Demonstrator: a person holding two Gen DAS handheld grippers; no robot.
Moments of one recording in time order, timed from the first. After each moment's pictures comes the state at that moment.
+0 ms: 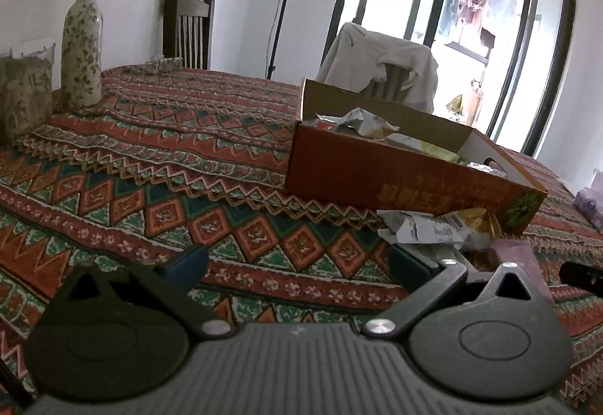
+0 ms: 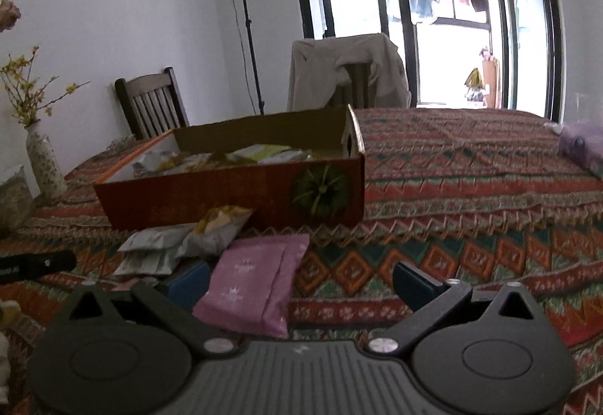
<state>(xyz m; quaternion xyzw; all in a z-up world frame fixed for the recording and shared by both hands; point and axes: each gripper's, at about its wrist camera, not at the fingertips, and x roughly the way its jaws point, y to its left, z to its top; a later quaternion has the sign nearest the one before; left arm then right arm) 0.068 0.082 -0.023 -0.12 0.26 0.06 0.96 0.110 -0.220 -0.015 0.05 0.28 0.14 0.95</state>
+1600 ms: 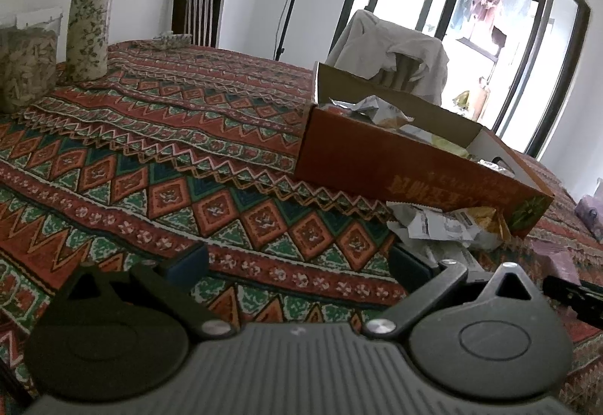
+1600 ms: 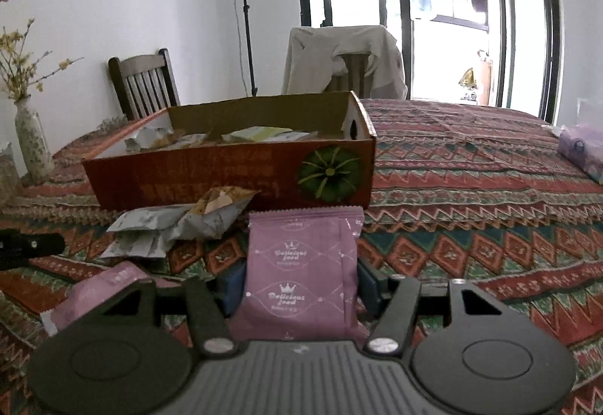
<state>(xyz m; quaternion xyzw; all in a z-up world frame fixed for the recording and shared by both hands) 0.074 0.090 -0.028 -0.14 0.29 0.07 0.94 0.112 -0.205 -0.023 0.02 0.29 0.12 0.95</state>
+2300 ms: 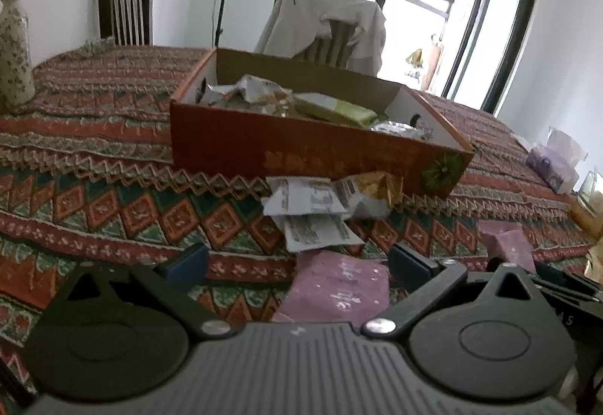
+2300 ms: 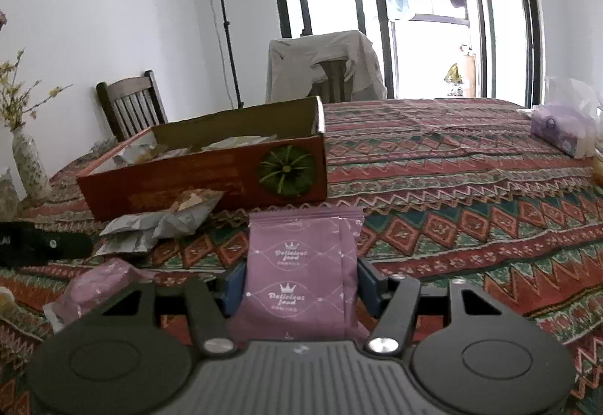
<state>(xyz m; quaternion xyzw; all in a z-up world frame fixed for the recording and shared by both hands) 0.082 0.007 -0.002 -0.10 0.33 -0.01 0.94 0.092 -0.246 -0.027 0.06 0.27 0.11 0.95</state>
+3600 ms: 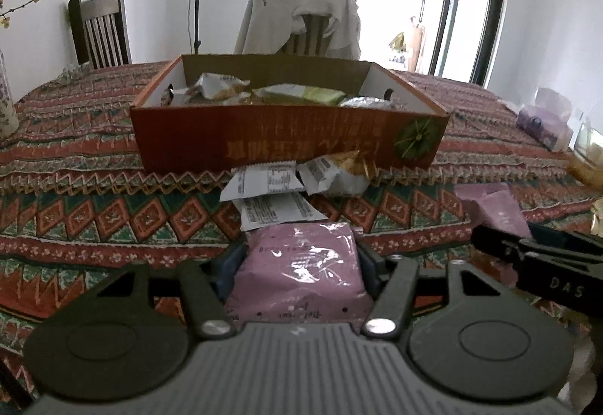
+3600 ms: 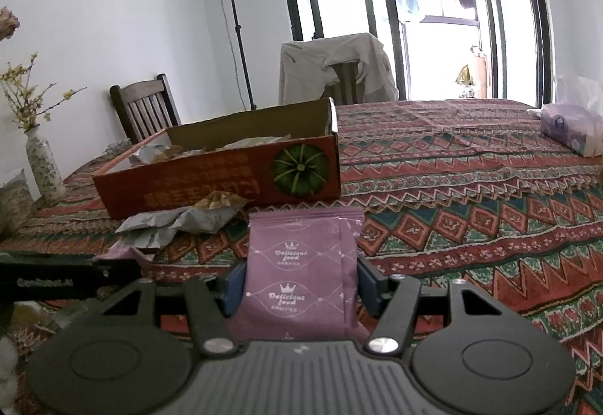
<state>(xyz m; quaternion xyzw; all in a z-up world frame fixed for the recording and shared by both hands) 0.073 -0.027 -0.010 -0.04 0.32 -0.03 0.95 0.085 -0.241 -0.027 0.06 0.27 0.13 0.95</state>
